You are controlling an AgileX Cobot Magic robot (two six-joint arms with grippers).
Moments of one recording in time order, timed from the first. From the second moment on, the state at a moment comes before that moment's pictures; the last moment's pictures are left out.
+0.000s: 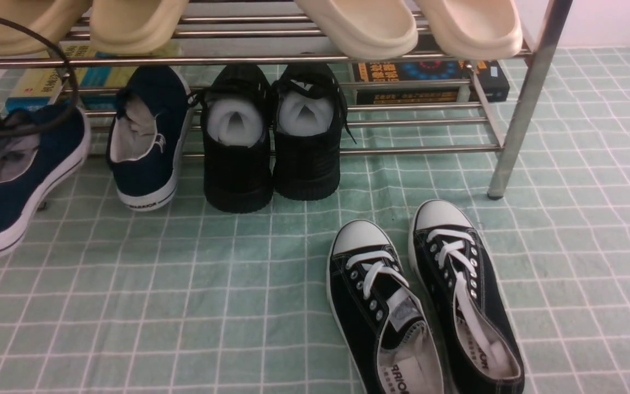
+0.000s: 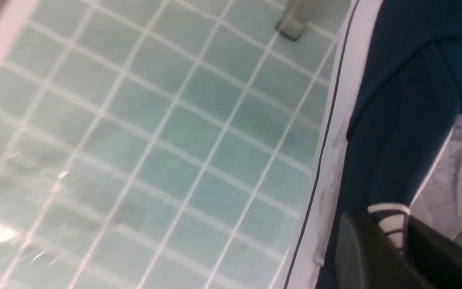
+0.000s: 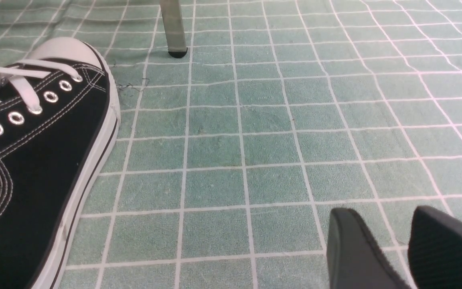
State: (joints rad) right arm -0.02 -0.01 0.01 -0.01 0.40 0.09; left arm 0.15 1.36 -1.21 0.13 0.91 -0.39
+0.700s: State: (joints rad) right arm -0.02 -0.01 0.01 -0.01 0.40 0.09; left arm 0.15 1.09 -0.60 0.21 0.57 -0.48
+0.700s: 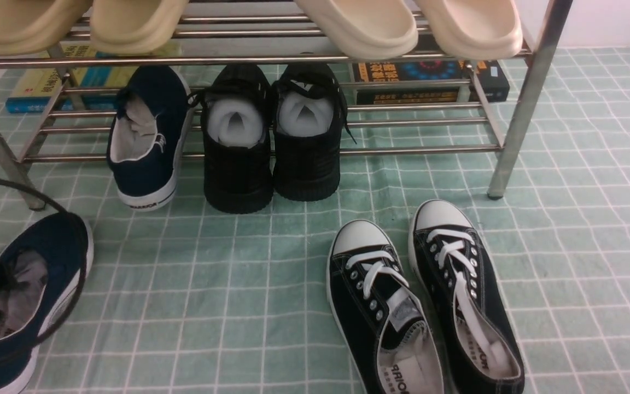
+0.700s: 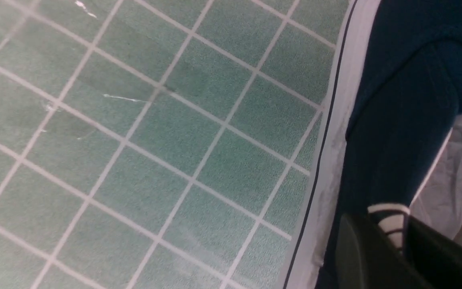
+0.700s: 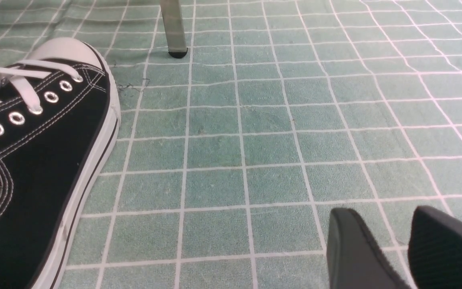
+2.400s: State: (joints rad) right arm -0.02 -0.01 0.01 -0.01 0.40 0.09; left arm -0.08 1.52 -1.31 0.02 0.87 -0.35
